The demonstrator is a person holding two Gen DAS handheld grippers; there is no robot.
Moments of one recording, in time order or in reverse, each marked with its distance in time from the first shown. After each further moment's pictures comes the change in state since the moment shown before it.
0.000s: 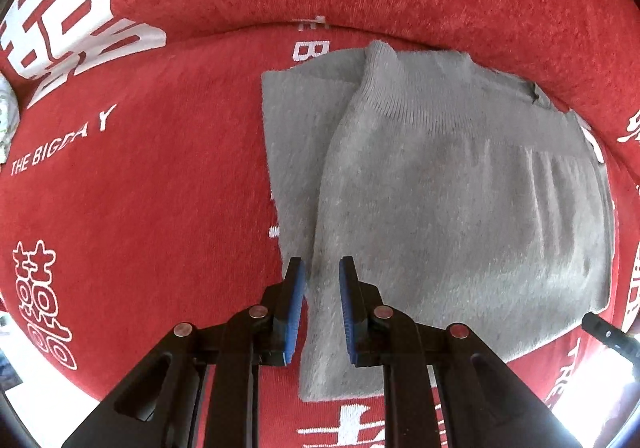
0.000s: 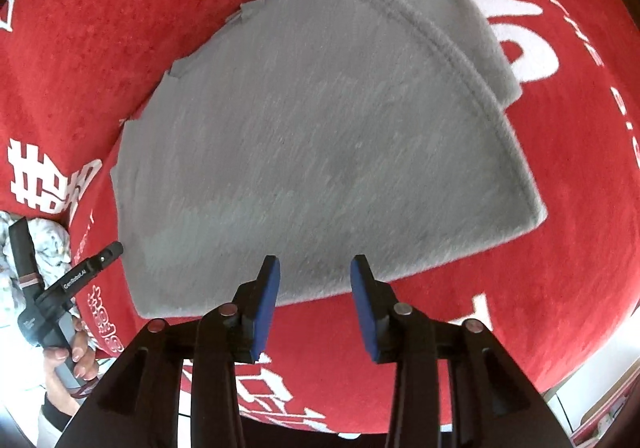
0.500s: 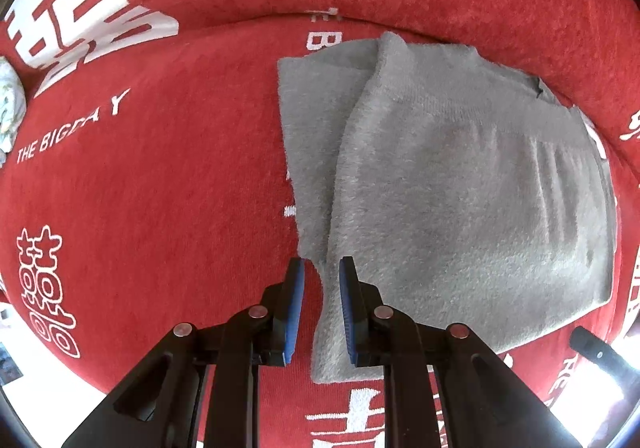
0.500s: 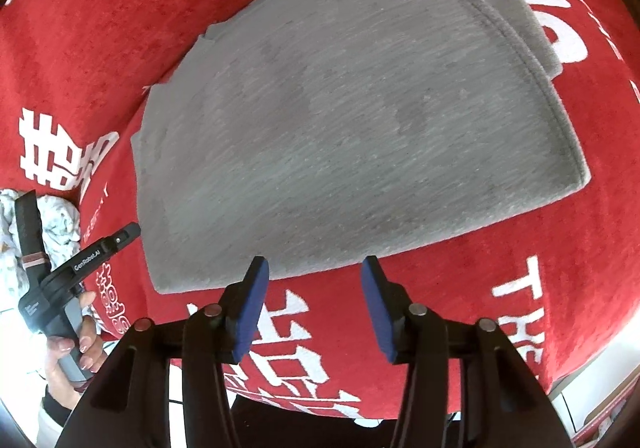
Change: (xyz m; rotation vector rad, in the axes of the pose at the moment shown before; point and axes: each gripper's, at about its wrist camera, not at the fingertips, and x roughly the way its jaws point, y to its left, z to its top) left arm -0.012 0.004 -0.020 -0.014 0.012 0.011; right arm 0.012 0.036 -0.021 -0.040 0.031 0.037
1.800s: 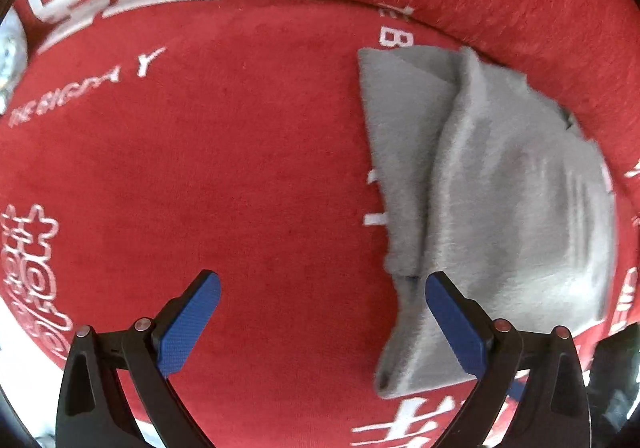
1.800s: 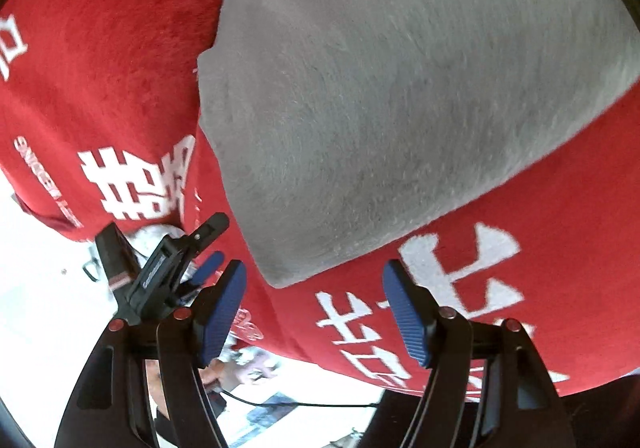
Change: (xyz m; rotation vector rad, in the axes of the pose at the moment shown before) left arm 0.026 0.071 0.008 -0.108 0.027 -0.082; right arm 0.094 0.034 -0.040 0.338 0.100 0.514
